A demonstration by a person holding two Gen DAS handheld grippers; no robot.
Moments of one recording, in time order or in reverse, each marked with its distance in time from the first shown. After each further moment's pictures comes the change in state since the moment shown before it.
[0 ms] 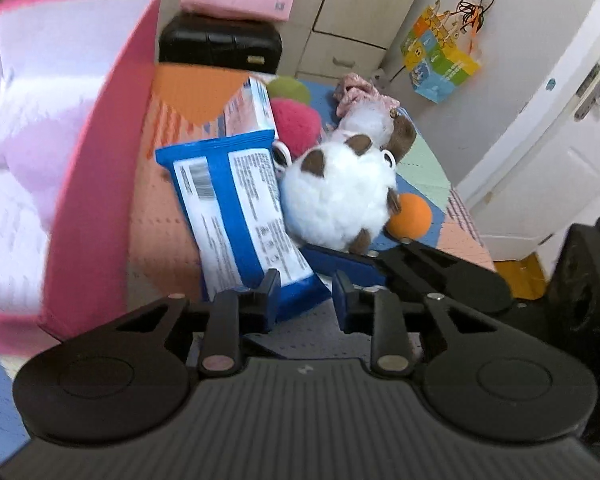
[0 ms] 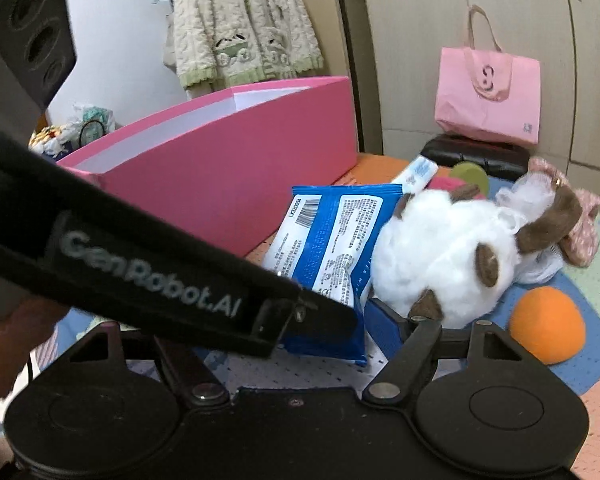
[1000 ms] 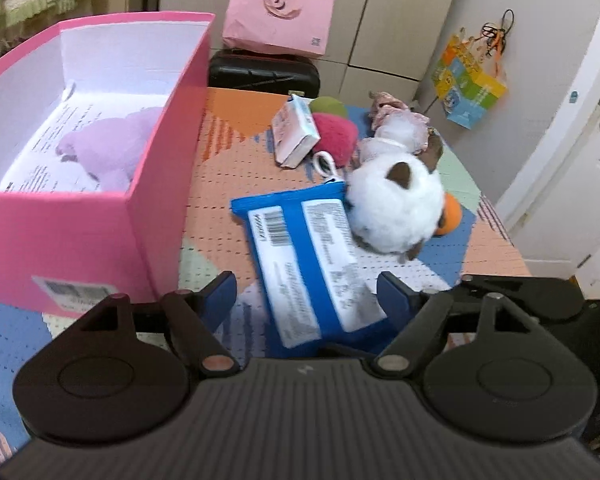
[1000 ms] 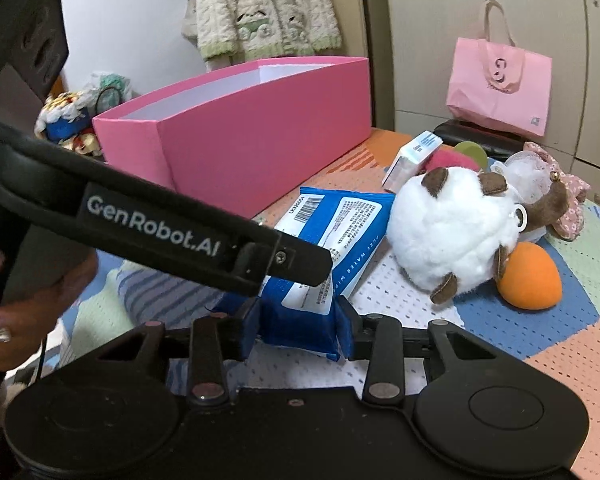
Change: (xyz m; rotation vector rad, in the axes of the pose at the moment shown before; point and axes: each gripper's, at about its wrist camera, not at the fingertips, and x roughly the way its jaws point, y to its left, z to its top) left arm -0.023 -0.003 -0.038 0.015 -0.144 0.153; right arm -0.046 0.009 -0.022 -0.101 0.077 0.043
